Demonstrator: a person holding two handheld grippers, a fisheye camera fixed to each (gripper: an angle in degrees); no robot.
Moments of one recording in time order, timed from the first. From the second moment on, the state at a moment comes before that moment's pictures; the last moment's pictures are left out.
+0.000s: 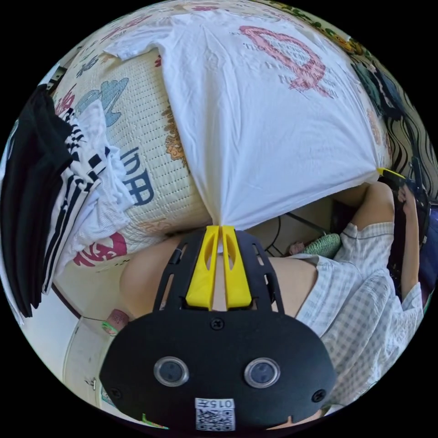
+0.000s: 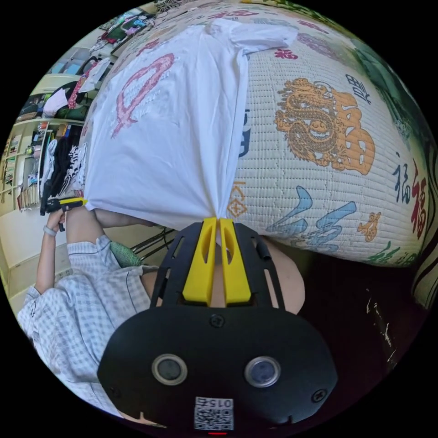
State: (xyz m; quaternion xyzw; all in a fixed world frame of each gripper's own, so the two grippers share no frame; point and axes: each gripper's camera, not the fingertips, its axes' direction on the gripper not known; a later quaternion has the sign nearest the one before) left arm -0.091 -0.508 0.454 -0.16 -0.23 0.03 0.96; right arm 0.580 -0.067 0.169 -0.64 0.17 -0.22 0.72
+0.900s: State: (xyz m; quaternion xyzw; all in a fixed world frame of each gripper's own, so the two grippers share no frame) left arm 0.063 -0.589 0.733 -0.05 -0.28 0.17 0.94; right arm 0.361 -0.056 0.076 -0.50 0.17 -0.45 0.72
